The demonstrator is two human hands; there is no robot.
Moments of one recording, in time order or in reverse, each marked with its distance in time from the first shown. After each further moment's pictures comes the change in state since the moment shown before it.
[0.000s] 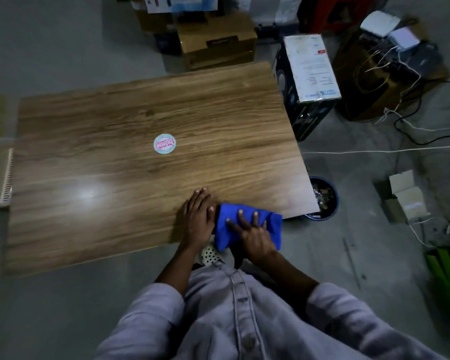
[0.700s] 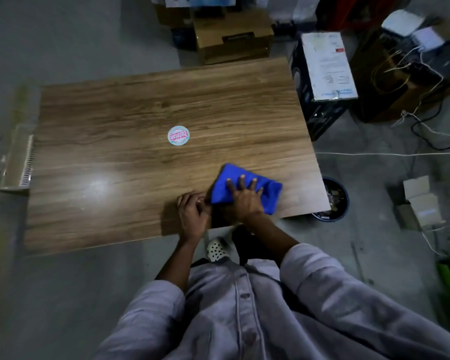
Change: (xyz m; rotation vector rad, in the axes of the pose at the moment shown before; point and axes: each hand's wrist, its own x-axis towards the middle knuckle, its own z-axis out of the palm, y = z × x) left_hand -0.013 -0.009 -0.040 -0.144 0.276 -0.159; right_hand 0.077 -0.036 -0.046 -0.035 0.077 0.121
